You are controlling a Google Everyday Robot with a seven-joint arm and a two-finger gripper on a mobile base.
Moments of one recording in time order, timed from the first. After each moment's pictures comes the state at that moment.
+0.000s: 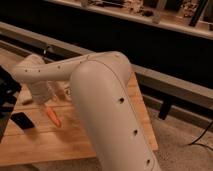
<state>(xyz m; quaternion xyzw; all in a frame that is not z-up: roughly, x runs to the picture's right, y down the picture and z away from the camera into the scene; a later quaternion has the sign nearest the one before) -0.290 0.106 0.754 -0.34 0.15 0.36 0.86</state>
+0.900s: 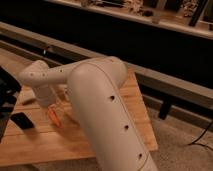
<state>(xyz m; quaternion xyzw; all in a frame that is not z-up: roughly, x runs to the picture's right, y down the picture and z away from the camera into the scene) -0.284 0.136 0.786 -0.37 0.18 0.35 0.84</state>
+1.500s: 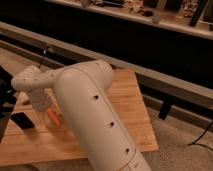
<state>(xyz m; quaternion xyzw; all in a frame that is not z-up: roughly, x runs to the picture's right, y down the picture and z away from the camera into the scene) -0.305 0.158 0.792 -0.37 0.20 0.29 0.86</state>
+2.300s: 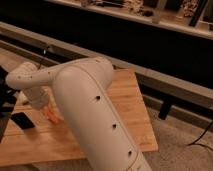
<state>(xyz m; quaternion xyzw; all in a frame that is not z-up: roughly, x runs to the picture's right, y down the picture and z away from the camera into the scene) -0.296 0.127 0.771 -0.34 0.20 0.32 0.86</state>
